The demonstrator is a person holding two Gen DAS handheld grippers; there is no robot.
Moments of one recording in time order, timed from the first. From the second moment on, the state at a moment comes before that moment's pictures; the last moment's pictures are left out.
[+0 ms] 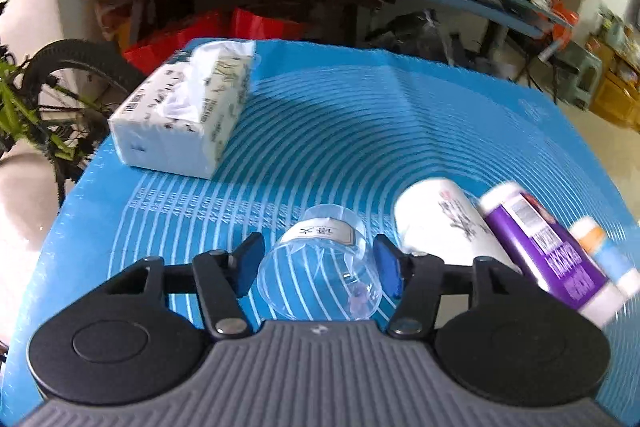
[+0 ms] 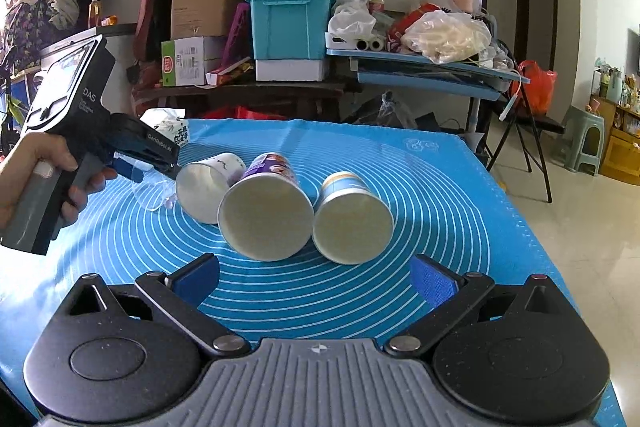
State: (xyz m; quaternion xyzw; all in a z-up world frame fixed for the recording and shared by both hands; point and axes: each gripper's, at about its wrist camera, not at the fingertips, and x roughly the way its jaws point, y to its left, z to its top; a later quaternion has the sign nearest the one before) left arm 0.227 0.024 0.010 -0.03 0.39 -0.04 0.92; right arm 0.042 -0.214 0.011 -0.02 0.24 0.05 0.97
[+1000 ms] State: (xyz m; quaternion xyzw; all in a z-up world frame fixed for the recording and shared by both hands) left arm 0.082 -0.012 0.000 -0.04 0.38 -0.07 0.92; right arm 0.015 -0.211 0.015 -0.01 0.27 0.06 0.96
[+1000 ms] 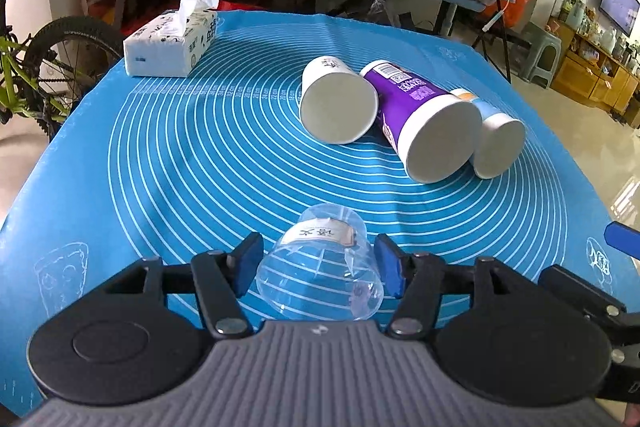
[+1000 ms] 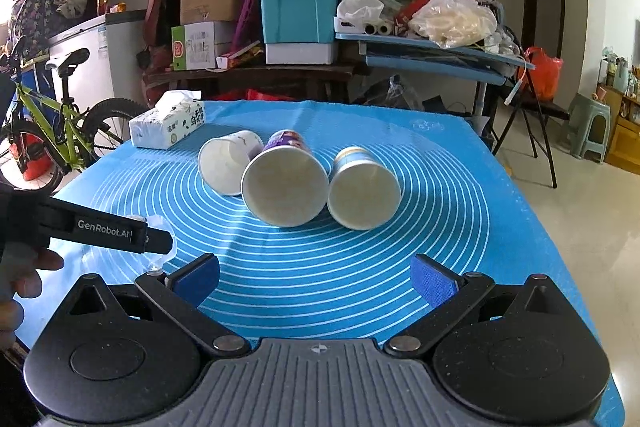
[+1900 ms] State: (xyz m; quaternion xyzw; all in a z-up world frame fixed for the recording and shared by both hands) left arm 0.072 0.043 0.030 -0.03 0.33 -0.01 0.94; right arm 0.055 -0.173 0.050 0.06 0.35 0.14 0.93
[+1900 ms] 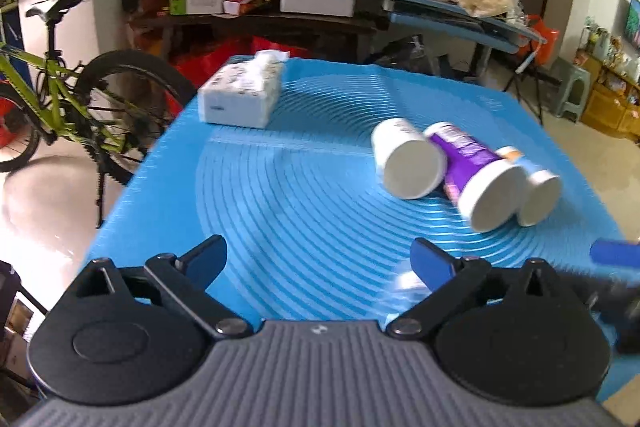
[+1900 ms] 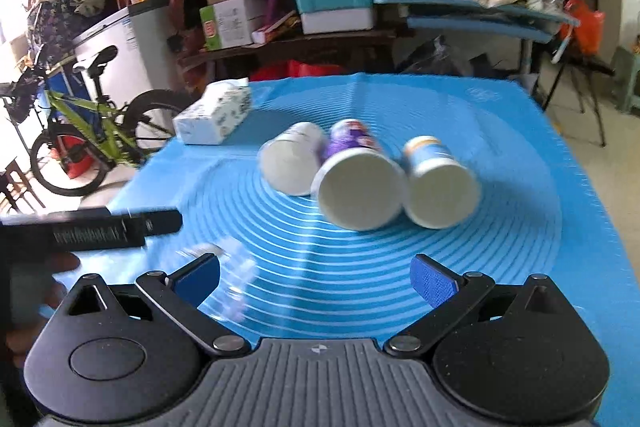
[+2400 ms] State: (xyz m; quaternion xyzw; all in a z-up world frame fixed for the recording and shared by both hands) left arm 0.082 0.097 0.001 -0.02 0.35 0.00 0.94; right arm 0.137 -0.121 0.026 0.14 0.48 0.15 0.85
